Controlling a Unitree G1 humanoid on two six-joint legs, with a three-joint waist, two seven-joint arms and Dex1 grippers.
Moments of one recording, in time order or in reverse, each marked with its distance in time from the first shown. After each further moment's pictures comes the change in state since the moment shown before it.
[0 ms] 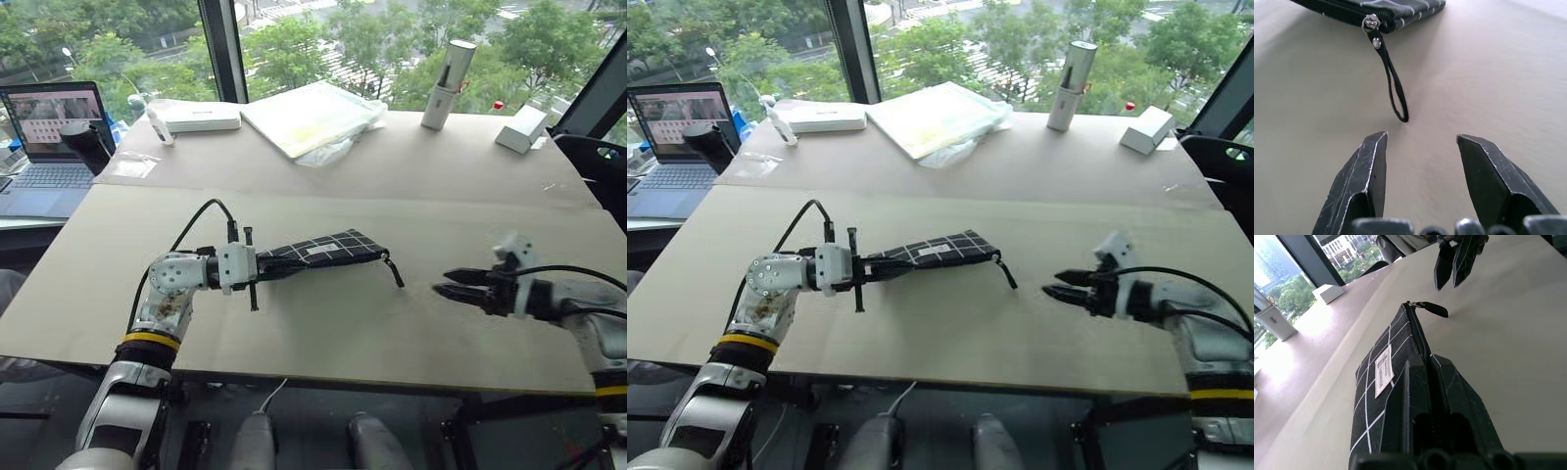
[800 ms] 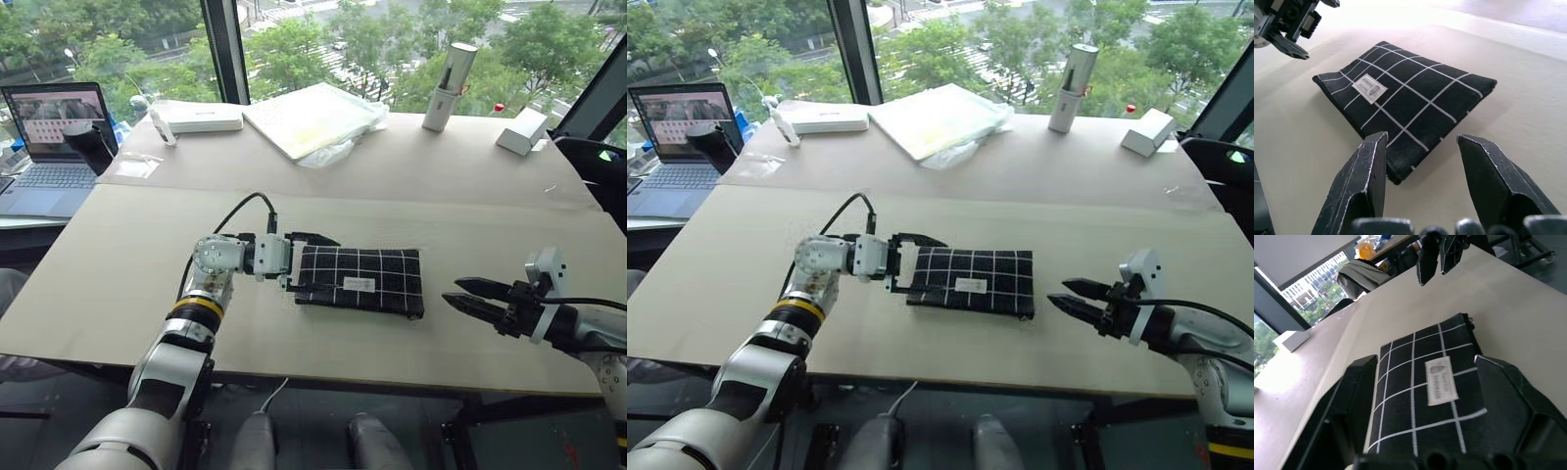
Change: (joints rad) left arm -0.192 -0.164 -0.002 0.336 -0.004 -0.139 -0.132; right arm 0.198 0.072 -0.126 -0.221 0.115 0.023 -0.104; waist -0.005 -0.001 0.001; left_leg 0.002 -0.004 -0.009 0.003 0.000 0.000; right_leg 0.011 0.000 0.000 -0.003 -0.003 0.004
